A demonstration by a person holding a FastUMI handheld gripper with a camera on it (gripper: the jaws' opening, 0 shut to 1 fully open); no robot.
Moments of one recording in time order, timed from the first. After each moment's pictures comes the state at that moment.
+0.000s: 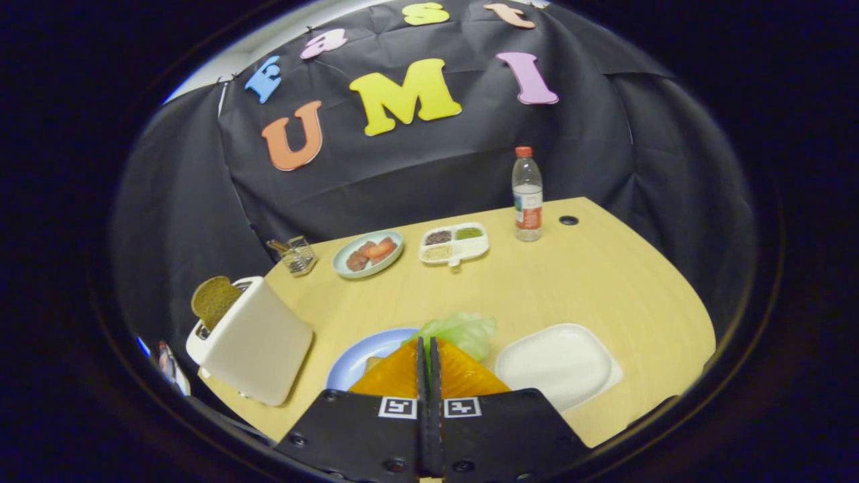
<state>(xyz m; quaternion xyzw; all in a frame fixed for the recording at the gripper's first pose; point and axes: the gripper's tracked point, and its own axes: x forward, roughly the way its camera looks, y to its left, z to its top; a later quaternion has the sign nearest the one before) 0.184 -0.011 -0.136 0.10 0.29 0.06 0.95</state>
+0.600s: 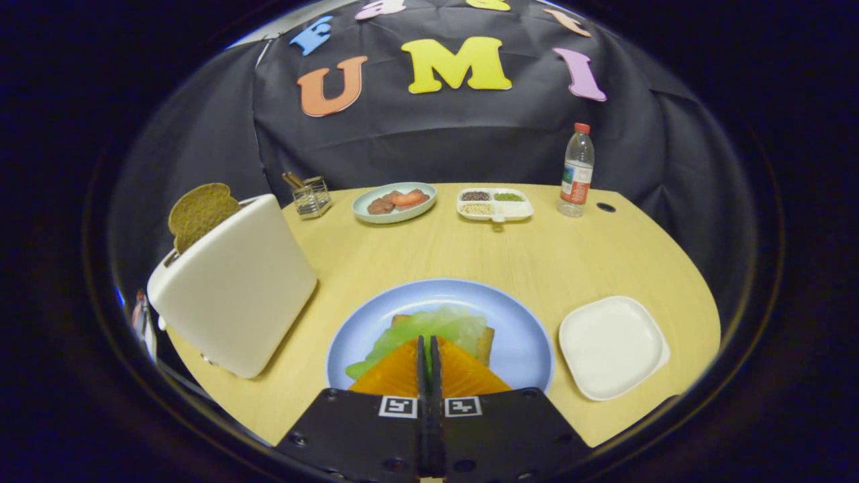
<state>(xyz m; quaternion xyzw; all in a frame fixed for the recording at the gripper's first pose) 0.181 0.028 -0.212 -0.01 0.32 0.06 0.95</state>
